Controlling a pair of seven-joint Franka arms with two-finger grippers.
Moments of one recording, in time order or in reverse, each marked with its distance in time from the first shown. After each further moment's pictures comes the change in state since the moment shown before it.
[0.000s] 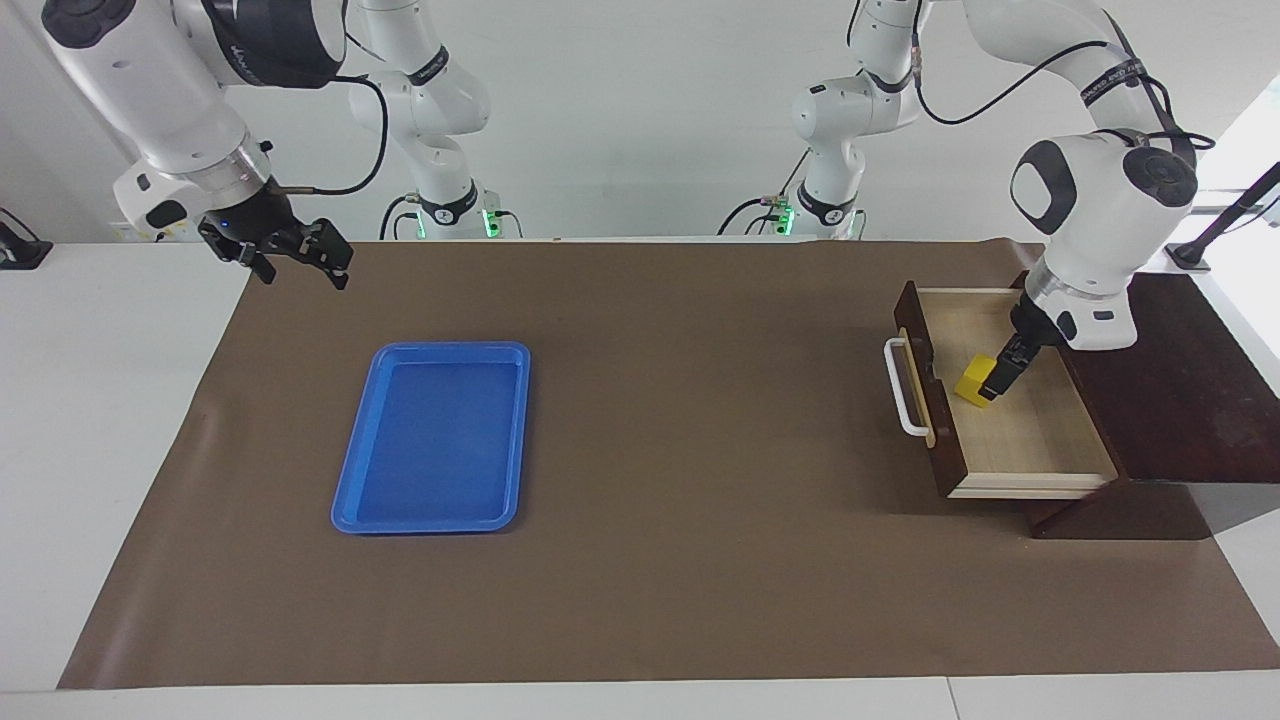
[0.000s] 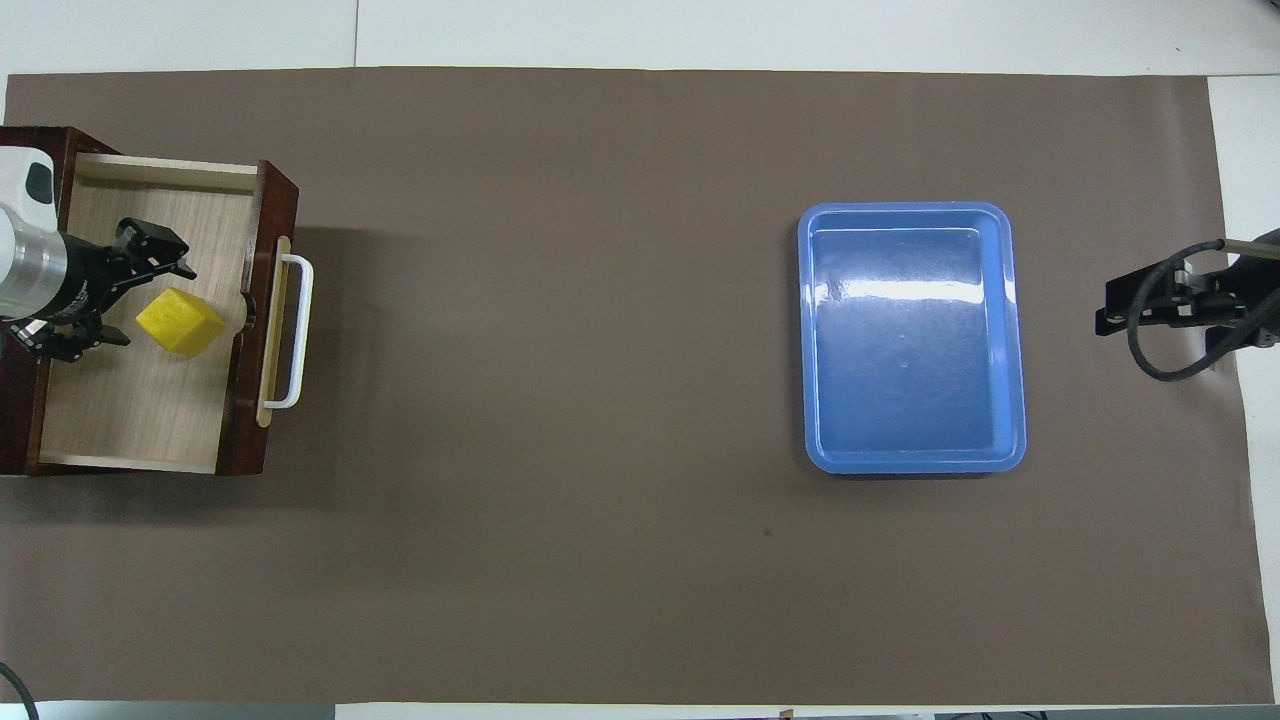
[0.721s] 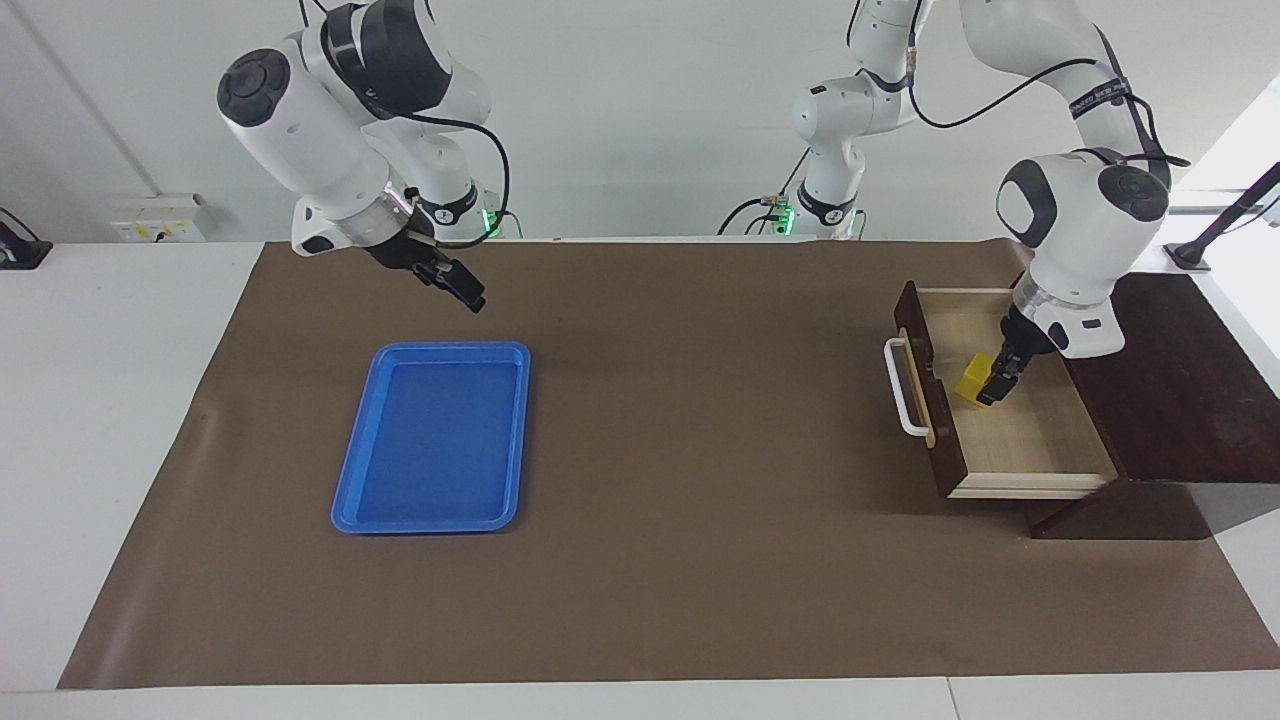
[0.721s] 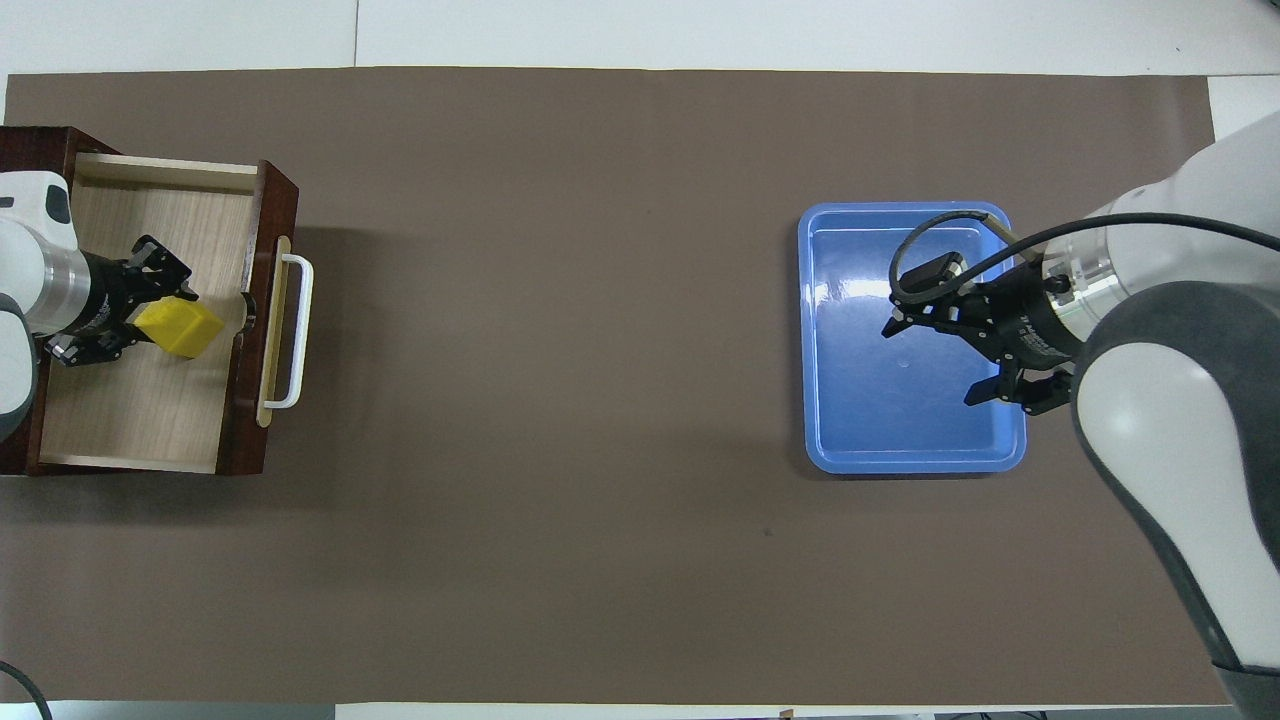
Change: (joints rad) left arm 0.012 -0.007 -0.009 -0.076 0.030 0.098 -0.076; right arm 0.196 0.015 0.006 -0.127 0.246 0.127 0.646
